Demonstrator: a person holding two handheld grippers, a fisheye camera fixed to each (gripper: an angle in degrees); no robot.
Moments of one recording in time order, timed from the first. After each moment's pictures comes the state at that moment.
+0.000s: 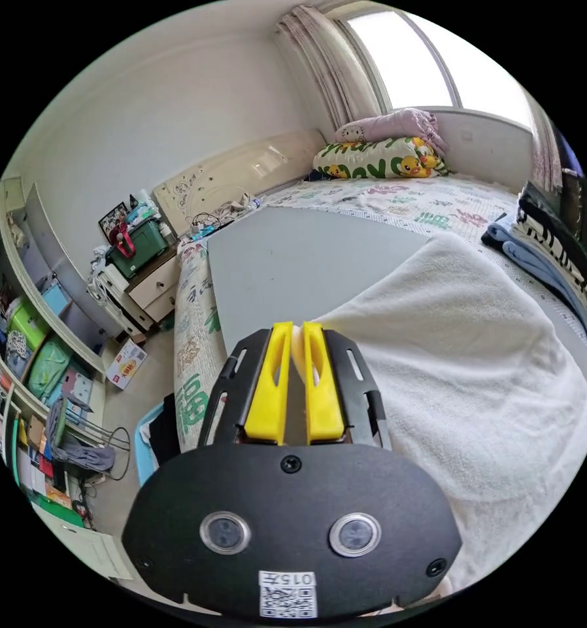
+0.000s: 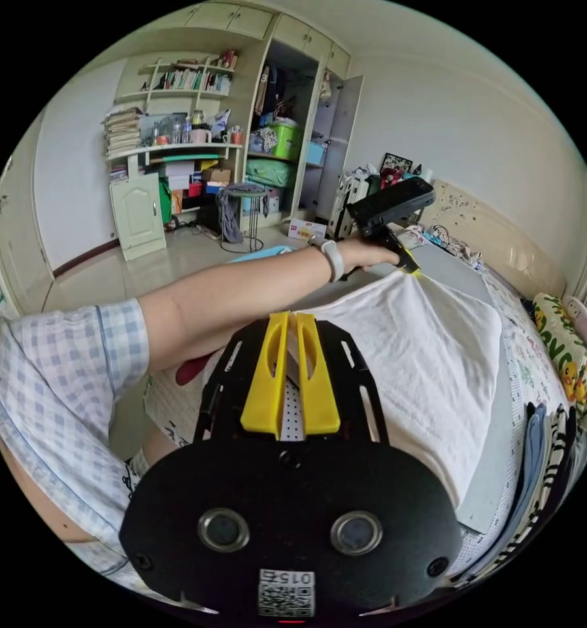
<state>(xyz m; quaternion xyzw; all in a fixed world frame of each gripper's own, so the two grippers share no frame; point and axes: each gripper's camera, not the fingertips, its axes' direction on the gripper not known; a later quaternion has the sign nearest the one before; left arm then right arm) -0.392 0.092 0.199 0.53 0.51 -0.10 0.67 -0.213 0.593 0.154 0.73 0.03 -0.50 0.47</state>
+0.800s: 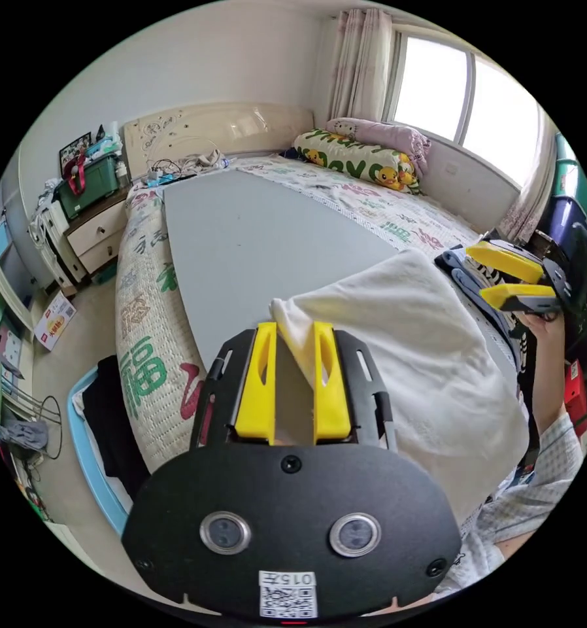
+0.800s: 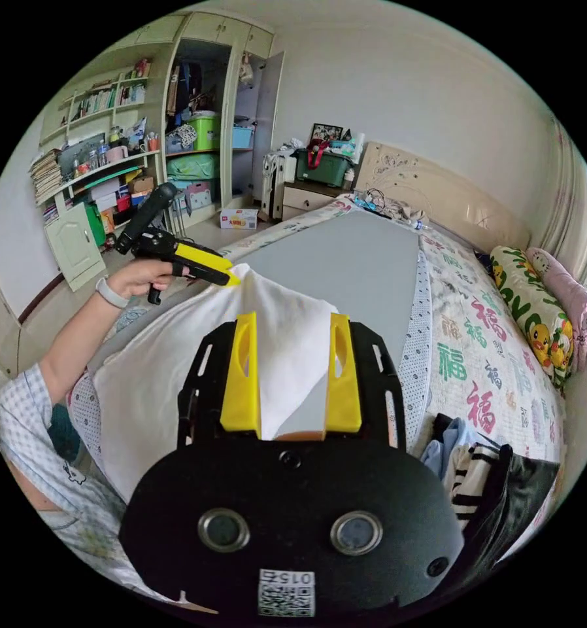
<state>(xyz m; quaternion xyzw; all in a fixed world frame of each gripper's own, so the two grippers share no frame) -0.341 0.092 0.203 0.46 0.66 -0.02 0.60 -0.078 0.597 -0.109 0.73 0.04 -0.40 0.55</state>
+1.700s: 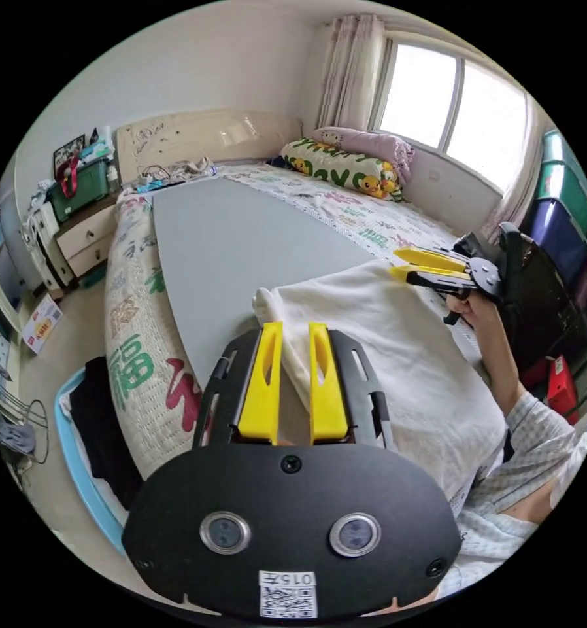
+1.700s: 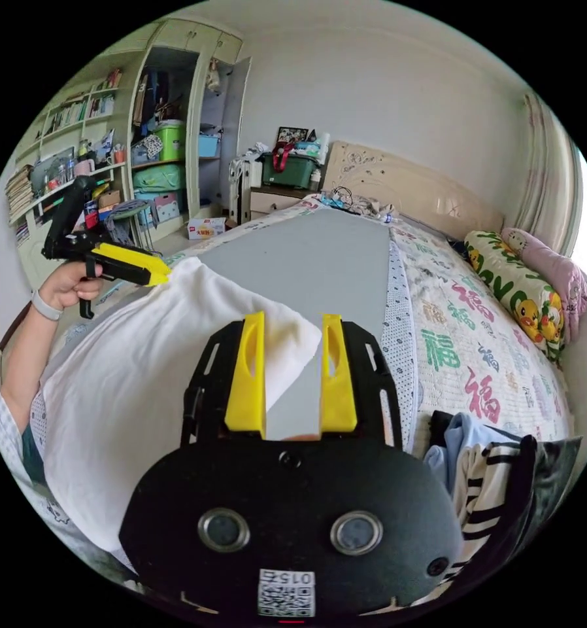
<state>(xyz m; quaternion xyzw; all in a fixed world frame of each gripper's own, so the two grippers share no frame) -0.159 0.168 0.178 0.47 0.70 -0.01 0.54 -0.054 0.624 -0.152 0.77 0.01 -0.34 0.54</state>
